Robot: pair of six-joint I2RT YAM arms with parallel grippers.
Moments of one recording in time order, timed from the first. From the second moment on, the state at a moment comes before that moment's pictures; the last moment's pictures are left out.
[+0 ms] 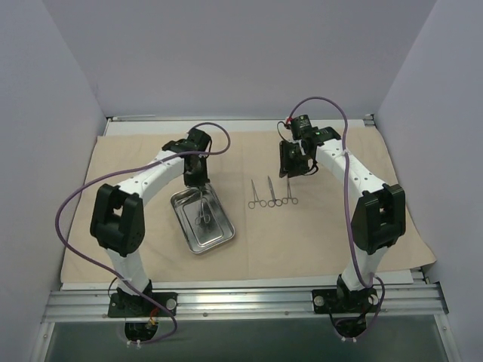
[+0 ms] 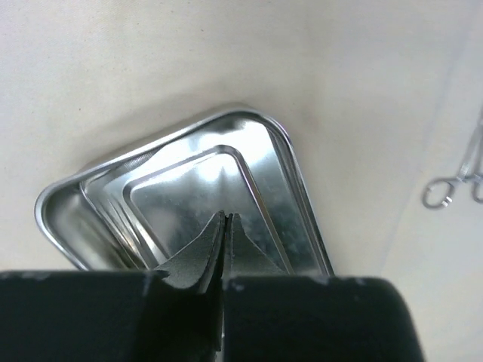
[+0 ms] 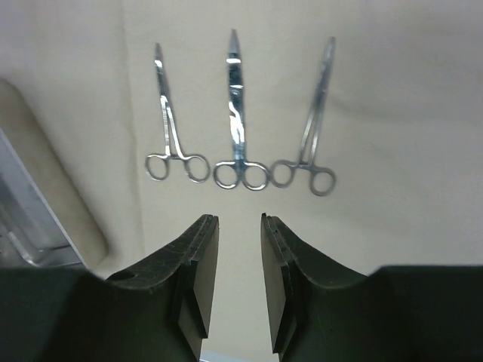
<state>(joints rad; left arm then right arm) -0.46 1.86 1.48 -0.82 -0.14 -0.51 0.35 1.78 1.53 -0.87 -0.05 0.31</state>
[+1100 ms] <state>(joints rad) -0.45 1.60 1.69 -0.96 0.24 -0.59 0.56 1.78 1.54 -0.47 -0.75 0.27</state>
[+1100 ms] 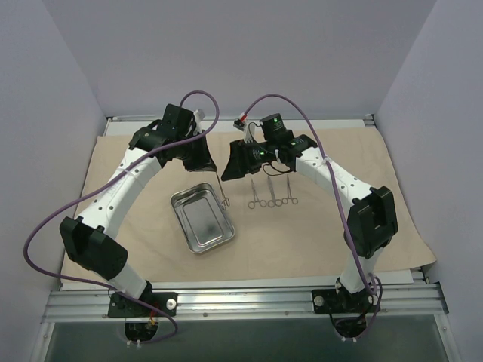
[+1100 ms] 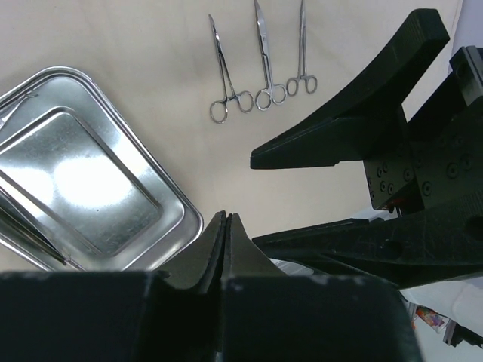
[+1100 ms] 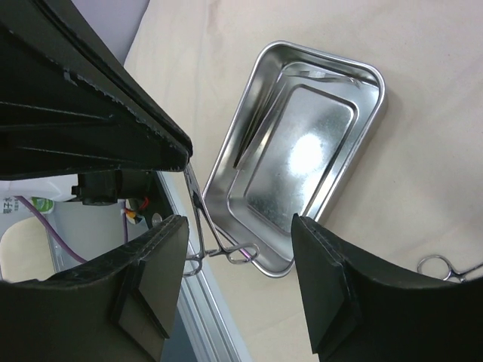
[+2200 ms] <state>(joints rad) -0.40 1.62 1.72 -0.97 0.32 -0.60 0.60 1.78 1.48 -0.44 -0.78 0.29</state>
